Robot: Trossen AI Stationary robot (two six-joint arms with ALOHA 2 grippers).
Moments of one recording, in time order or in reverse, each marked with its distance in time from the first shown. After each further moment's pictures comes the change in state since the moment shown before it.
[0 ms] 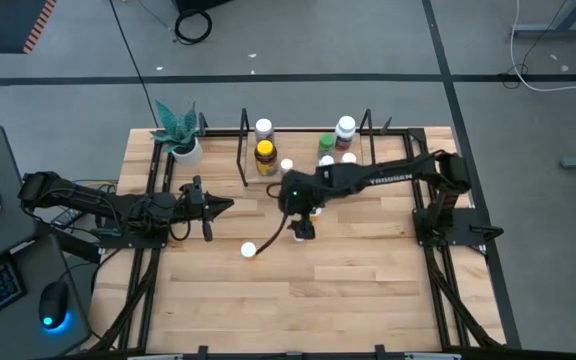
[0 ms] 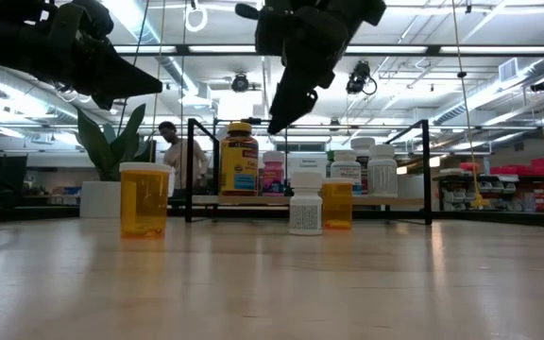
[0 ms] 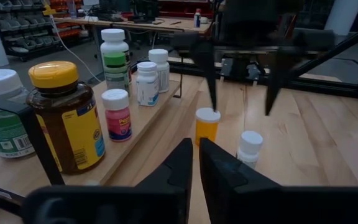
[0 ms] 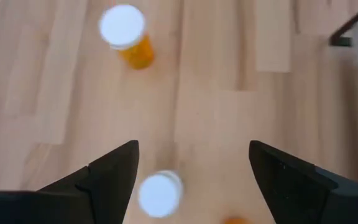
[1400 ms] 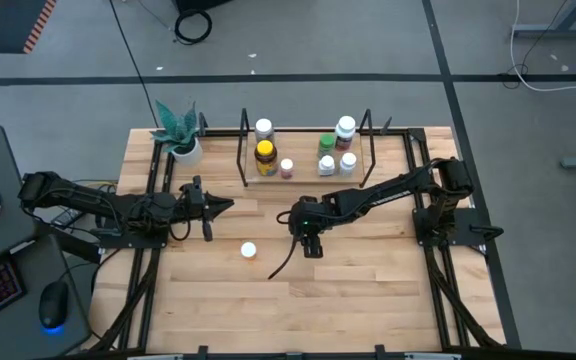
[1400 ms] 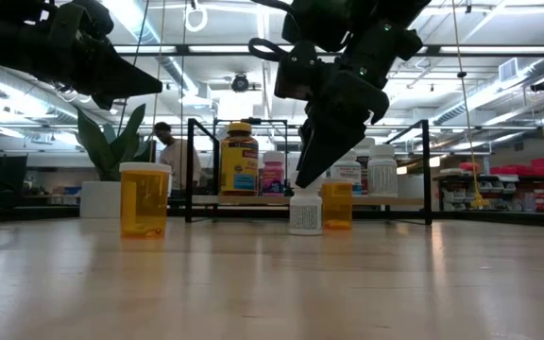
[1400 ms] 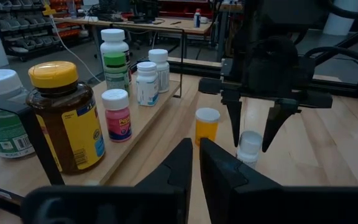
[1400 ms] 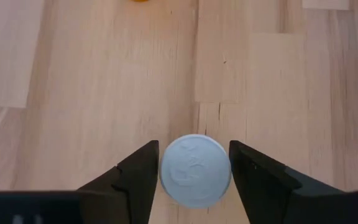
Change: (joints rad) left arm 0.000 0.000 0.000 0.000 0.000 0.001; right arm 0.114 0.000 -0.299 0.270 0.144 0.065
